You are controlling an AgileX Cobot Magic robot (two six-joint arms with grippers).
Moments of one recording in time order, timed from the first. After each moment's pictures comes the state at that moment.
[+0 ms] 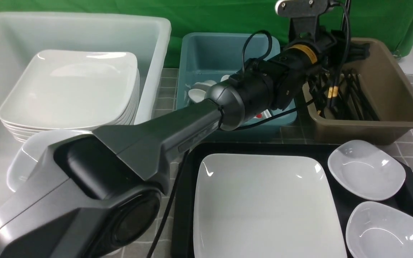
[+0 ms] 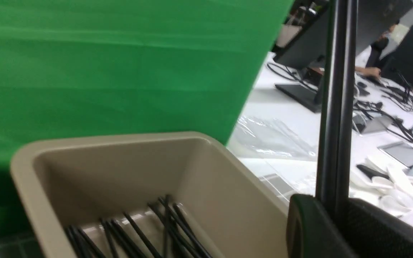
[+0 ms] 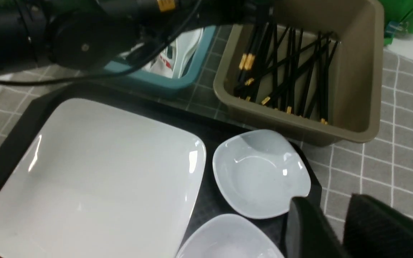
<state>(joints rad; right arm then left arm) 0.29 0.82 -1.18 -0.08 0.98 -0.01 -0.75 2.49 -2.25 -0.11 -0.10 -0.26</state>
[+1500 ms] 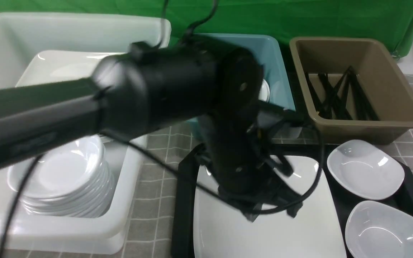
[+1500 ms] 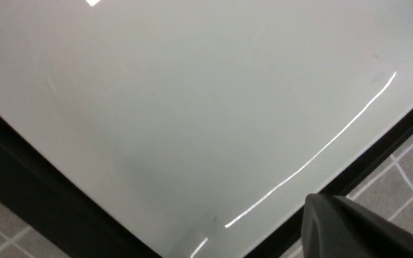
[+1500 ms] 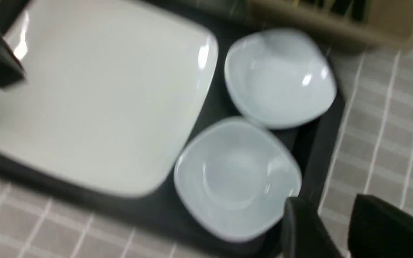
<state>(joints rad) 0.29 0.89 -1.04 -0.06 1.14 -0.09 -0.84 1.77 -1.44 -0.20 1.07 -0.07</state>
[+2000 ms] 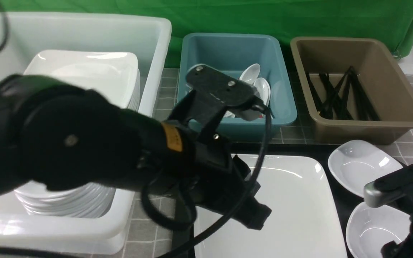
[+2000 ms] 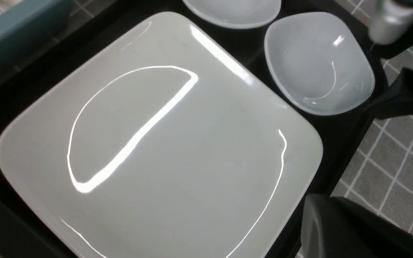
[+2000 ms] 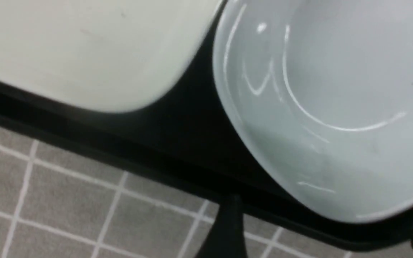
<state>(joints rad) 0.30 1.32 -0.70 -0.02 0.86 -0.07 -0.84 1.32 -1.02 -0.36 0.56 0.21</state>
